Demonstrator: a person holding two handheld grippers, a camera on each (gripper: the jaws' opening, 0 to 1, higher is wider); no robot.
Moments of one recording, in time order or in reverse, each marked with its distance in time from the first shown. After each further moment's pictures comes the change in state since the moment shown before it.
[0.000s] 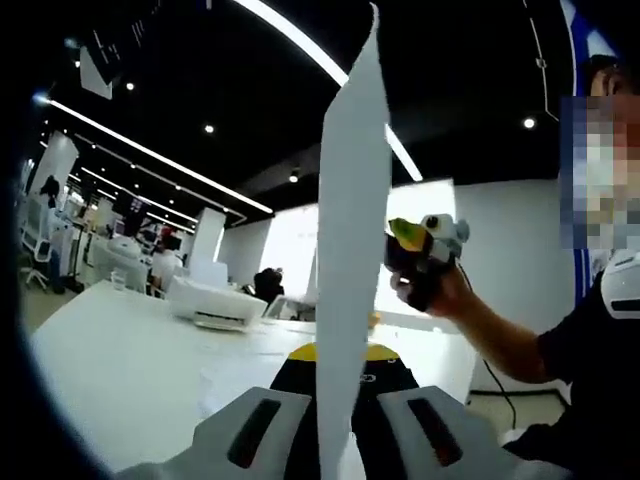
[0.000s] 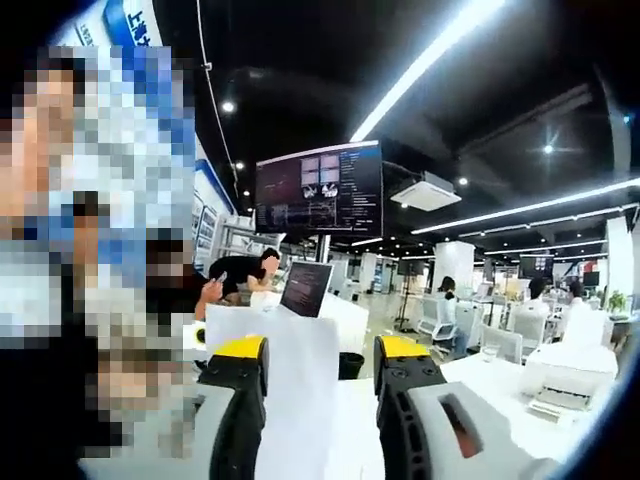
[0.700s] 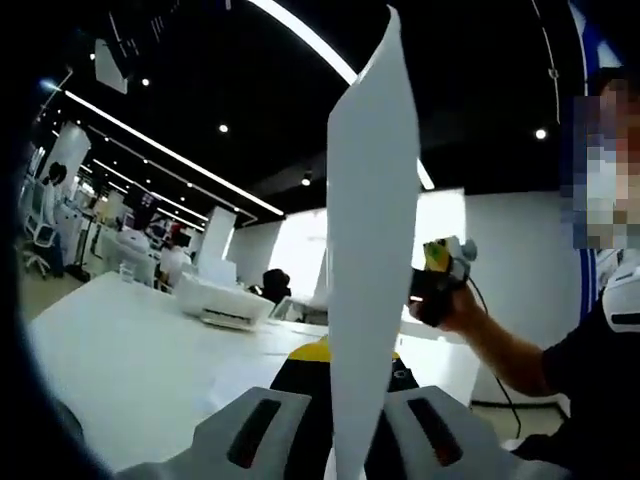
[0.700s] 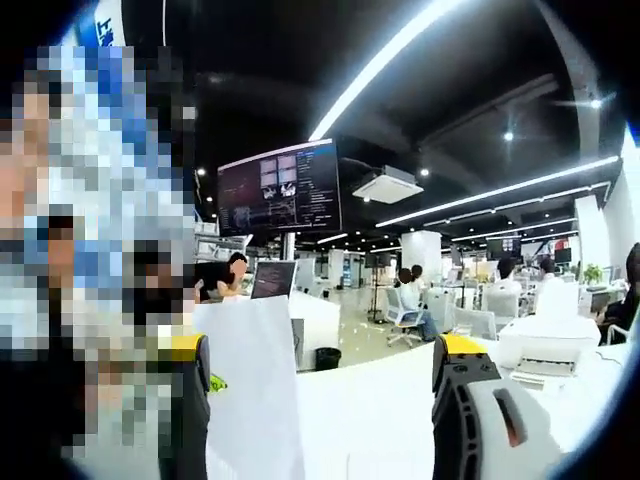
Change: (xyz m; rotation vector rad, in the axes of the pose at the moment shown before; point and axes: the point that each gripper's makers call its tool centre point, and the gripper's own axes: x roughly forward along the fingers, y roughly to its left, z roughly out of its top) left arm -0.009 0.009 0.002 -0.042 -0.028 0.046; right arm -0.031 -0.027 -0.014 0.076 0.016 -0.159
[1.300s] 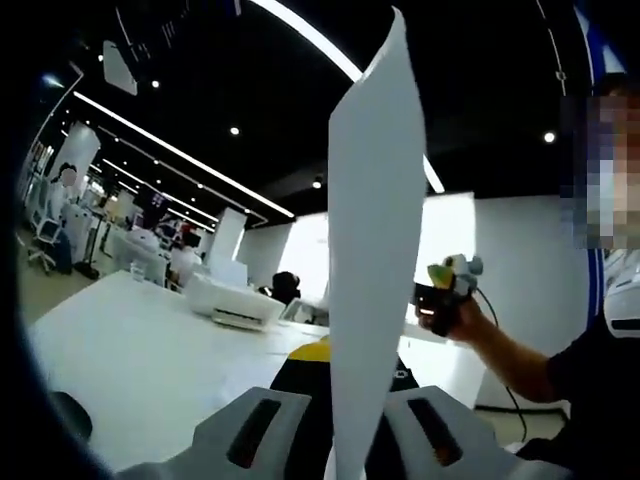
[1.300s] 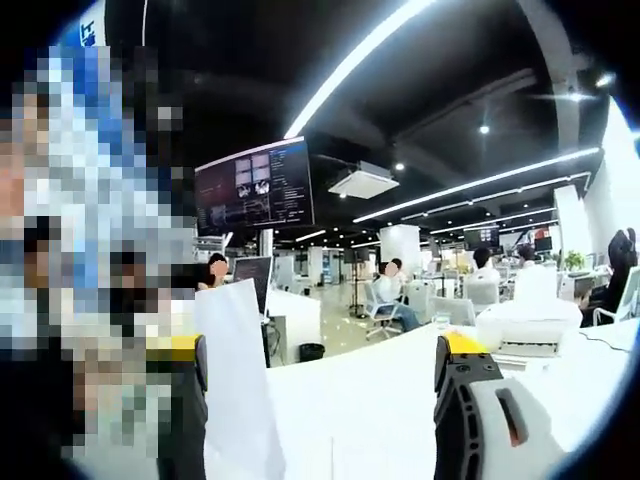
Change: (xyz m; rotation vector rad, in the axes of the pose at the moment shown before) left arm -0.015 0.009 0.003 -0.012 -0.012 0.049; right arm -0.030 -0.029 -0.017 0.039 0.009 -0.096
